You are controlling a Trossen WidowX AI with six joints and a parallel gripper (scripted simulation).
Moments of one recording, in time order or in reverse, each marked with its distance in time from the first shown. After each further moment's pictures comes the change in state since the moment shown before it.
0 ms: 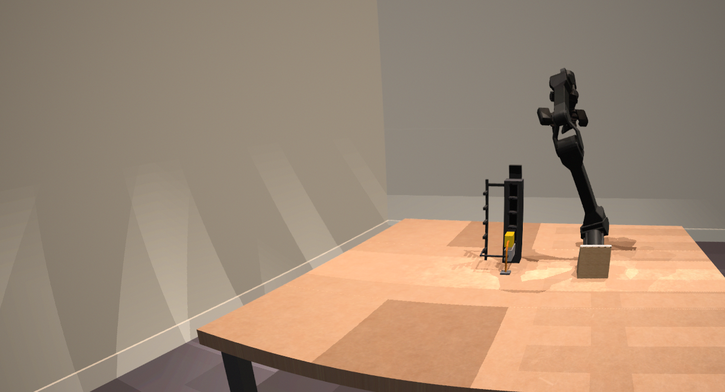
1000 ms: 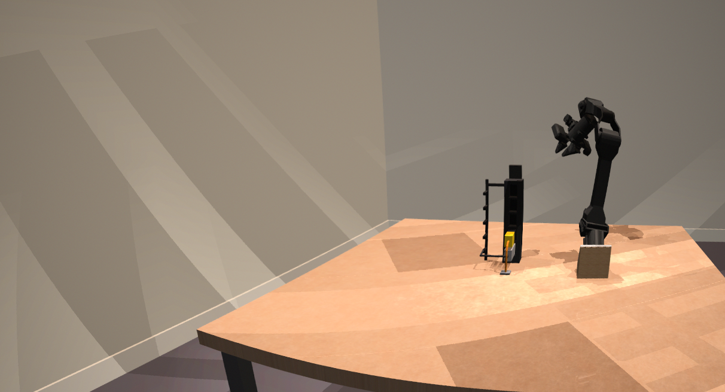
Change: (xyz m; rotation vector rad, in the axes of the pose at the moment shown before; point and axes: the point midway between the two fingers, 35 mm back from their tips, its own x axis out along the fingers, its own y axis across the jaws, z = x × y) arm 0.107 -0.051 -0.004 0.059 0.069 0.462
